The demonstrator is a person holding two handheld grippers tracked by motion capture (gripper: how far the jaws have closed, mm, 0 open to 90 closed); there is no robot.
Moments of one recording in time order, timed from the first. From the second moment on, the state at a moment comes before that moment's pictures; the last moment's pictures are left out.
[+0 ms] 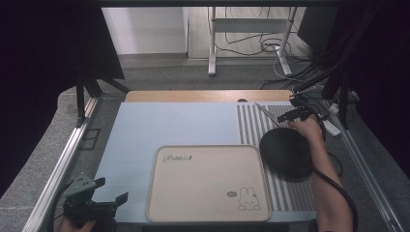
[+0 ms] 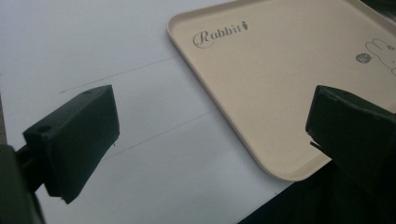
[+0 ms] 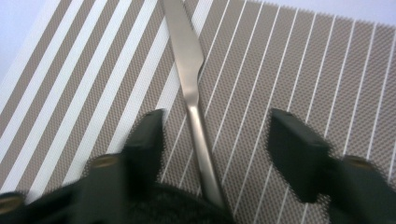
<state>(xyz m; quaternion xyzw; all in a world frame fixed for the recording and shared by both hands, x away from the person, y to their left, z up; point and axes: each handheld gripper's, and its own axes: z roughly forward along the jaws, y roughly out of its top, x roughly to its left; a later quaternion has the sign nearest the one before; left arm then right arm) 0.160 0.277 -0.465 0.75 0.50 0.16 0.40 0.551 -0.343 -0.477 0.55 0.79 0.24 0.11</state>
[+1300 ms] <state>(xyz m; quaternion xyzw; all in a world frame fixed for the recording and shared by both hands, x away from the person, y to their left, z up) 0.159 0.277 -0.465 0.75 0.50 0.16 0.40 0.556 -0.340 -0.495 0.48 0.85 0.17 0.13</state>
